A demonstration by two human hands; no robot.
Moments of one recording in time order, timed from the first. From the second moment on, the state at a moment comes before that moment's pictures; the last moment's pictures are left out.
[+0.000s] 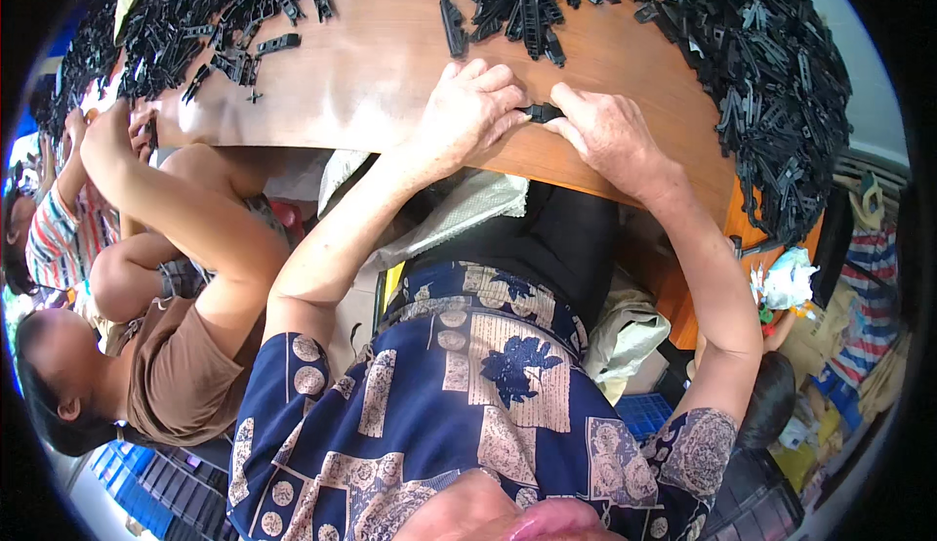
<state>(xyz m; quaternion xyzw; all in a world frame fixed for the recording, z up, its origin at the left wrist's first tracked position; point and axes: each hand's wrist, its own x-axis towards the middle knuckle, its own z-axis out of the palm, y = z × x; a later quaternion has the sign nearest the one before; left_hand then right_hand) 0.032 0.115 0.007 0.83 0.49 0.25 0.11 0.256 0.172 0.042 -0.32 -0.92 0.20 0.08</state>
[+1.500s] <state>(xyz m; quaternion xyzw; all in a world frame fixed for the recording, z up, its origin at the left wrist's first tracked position) 0.049 0.141 0.016 0.82 0.49 0.23 0.17 0.316 0.200 0.034 -0.41 -0.88 0.14 0.18</state>
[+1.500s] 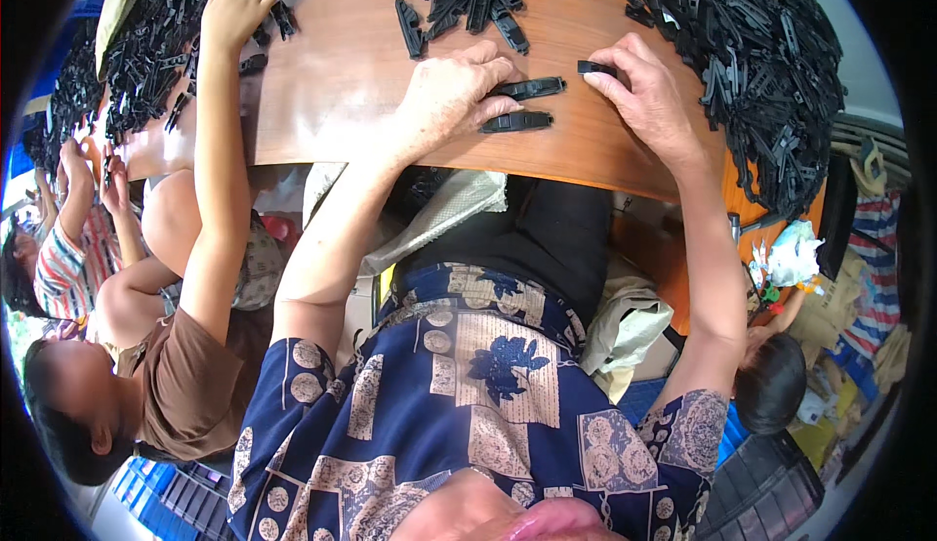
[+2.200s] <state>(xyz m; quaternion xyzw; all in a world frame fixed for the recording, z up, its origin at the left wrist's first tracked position) 0.049 0.136 0.017 0.80 0.48 0.29 0.21 0.275 0.191 0.028 -0.28 -0.90 0.27 0.18</state>
